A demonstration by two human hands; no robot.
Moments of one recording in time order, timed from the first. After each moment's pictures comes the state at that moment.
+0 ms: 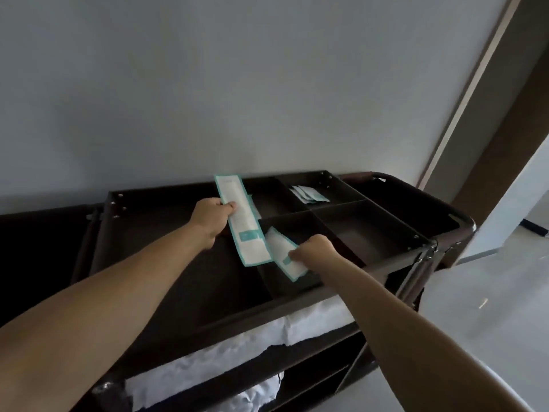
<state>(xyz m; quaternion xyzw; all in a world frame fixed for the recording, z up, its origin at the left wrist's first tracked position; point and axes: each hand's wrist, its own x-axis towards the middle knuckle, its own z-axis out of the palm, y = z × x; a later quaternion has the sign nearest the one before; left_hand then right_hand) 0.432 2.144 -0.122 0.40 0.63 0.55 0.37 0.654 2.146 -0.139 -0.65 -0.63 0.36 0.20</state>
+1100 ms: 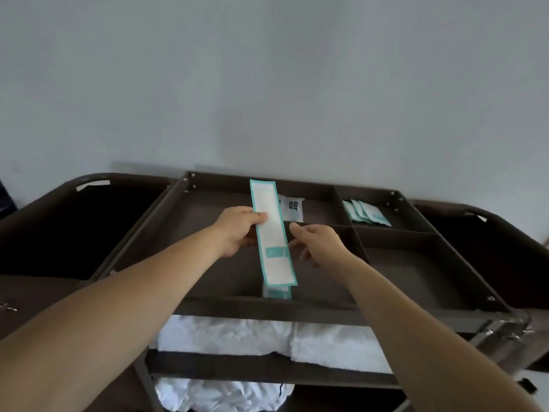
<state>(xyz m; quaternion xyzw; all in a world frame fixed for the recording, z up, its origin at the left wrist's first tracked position) 0.477 2.110 -0.134 0.27 0.61 0.62 0.41 0.653 2.196 -0.136 -0.41 -0.75 0.48 0.20</state>
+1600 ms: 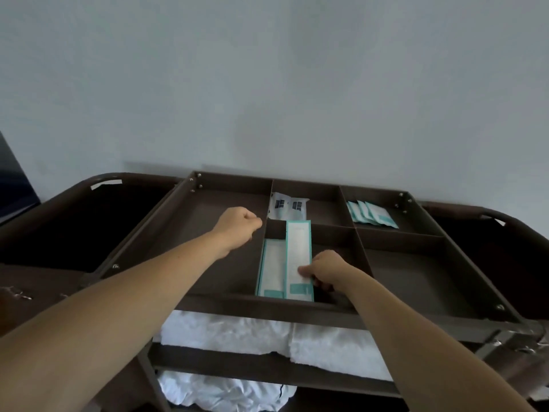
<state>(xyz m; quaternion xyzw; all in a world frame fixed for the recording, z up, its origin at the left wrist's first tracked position) 0.491 2.101 -0.131 0.37 0.79 0.46 0.20 0.673 2.226 -0.177 -0.48 -0.76 0.44 0.01</state>
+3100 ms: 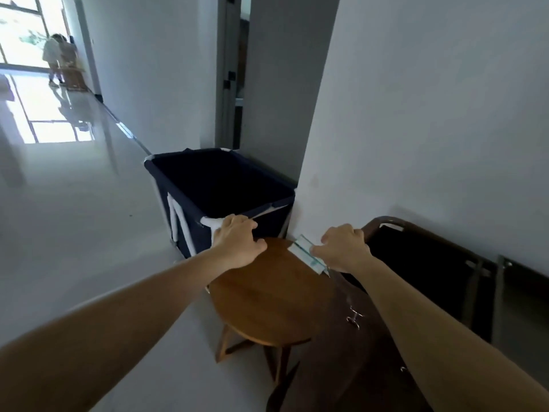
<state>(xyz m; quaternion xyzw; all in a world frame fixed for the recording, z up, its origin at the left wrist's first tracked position) 0.141 1.562 -0.148 0.13 0.96 0.24 -0.04 0.207 1.780 -0.099 -0.11 -0.99 0.09 0.01</state>
